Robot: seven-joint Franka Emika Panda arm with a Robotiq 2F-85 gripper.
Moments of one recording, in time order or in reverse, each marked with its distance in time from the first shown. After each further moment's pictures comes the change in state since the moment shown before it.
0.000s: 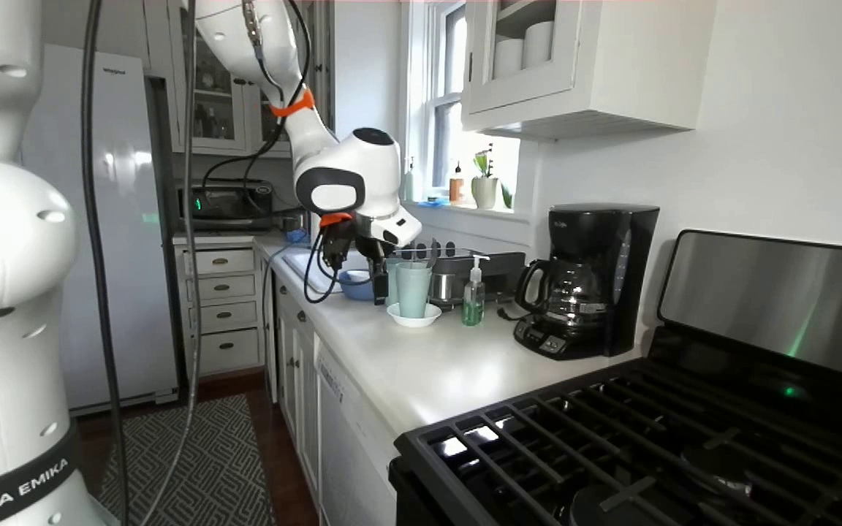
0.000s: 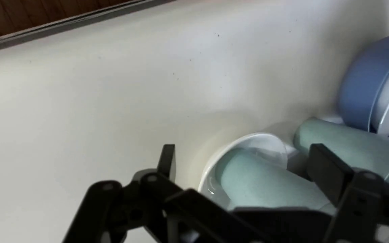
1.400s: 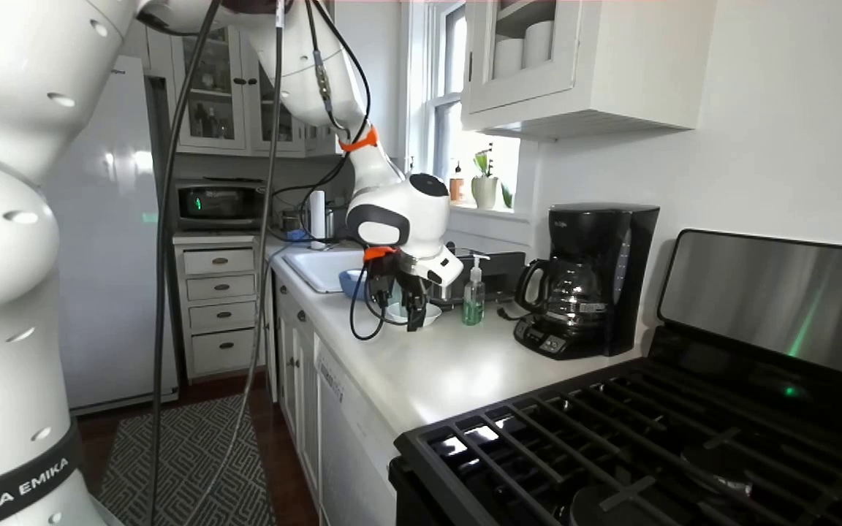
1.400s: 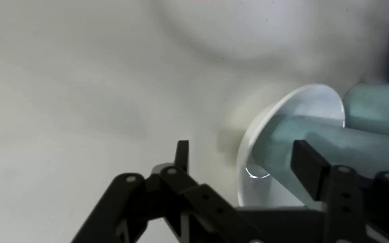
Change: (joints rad) arm -0.125 0.269 0.005 0.243 0.180 -0.096 -0.264
